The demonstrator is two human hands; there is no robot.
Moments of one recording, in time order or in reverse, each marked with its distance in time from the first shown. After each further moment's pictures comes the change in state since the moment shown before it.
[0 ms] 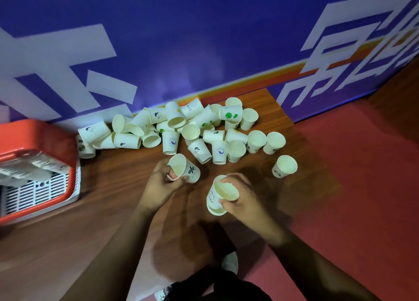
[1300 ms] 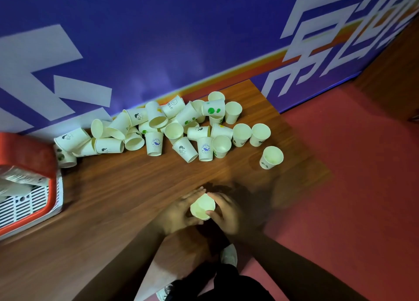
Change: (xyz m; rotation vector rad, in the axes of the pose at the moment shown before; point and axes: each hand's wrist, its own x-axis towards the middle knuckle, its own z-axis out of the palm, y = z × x) left_hand -0.027 -0.027 0.071 0.334 -0.716 0.126; right_hand -0.032 0.051 0.039 -0.074 -0.181 0.092
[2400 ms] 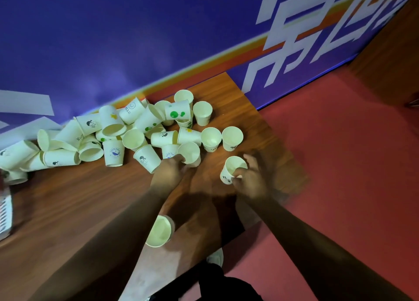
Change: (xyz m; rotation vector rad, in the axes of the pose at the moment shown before) left_hand 0.167 0.086 -0.032 0.151 0.387 -0.296; right_hand 0.063 0.121 -0.147 -0.208 0.202 0.243
